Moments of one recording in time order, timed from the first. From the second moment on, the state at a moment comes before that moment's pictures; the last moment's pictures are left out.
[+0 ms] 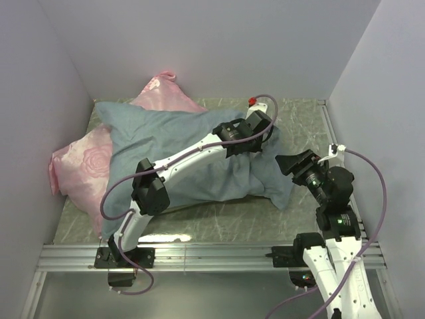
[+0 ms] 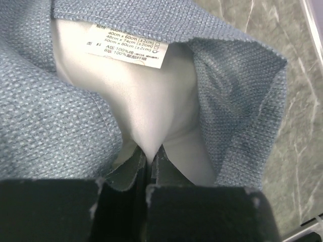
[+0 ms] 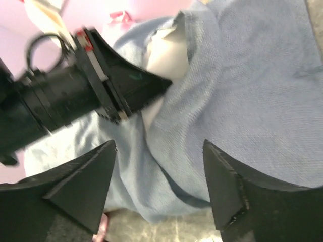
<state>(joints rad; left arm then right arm) -0.99 2.16 2.18 -0.75 -0.37 -0.56 0.05 0.48 0.63 -0.35 -0.26 0.77</state>
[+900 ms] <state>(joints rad) -0.94 2.05 2.23 -0.78 -0.31 -0.56 0.33 0.66 0.82 -0.57 0.12 0.72</state>
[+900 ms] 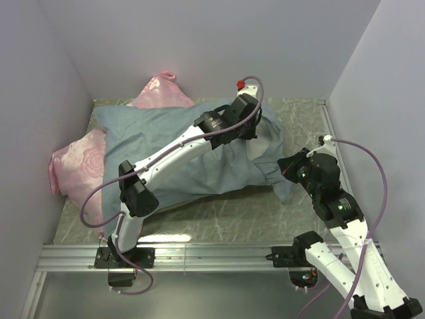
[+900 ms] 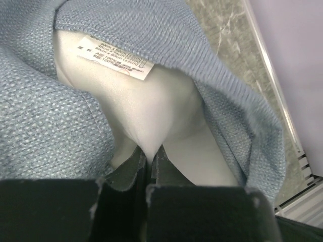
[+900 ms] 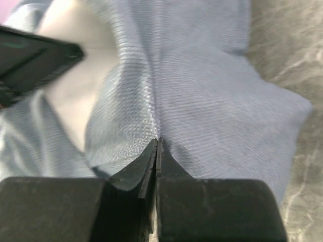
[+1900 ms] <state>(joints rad) -0.77 1.52 1.72 -0.58 0.04 -0.62 0.10 0.83 0.65 -0.37 -0.10 0.76</state>
